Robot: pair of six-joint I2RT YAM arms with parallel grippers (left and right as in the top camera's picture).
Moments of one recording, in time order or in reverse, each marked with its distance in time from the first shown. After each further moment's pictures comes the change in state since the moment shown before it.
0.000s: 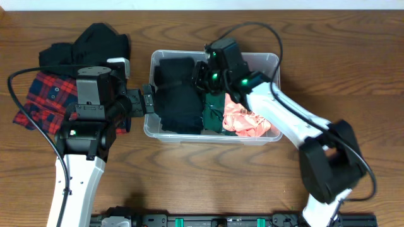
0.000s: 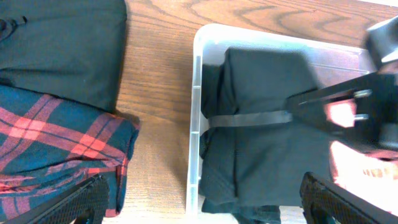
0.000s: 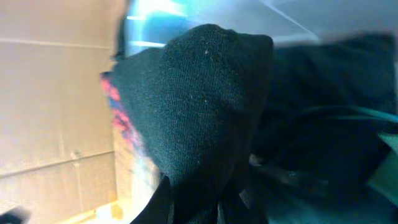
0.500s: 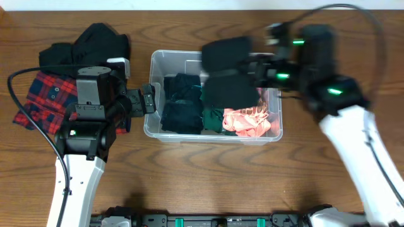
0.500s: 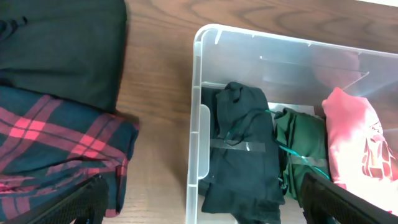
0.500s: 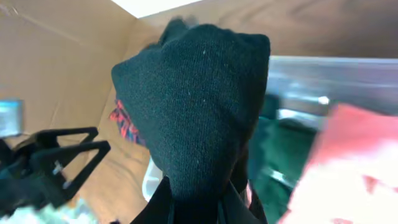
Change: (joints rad) left arm 0.000 0.000 0.000 0.000 0.000 0.000; right arm -0.208 -0.484 0.002 -0.414 -0.010 -0.430
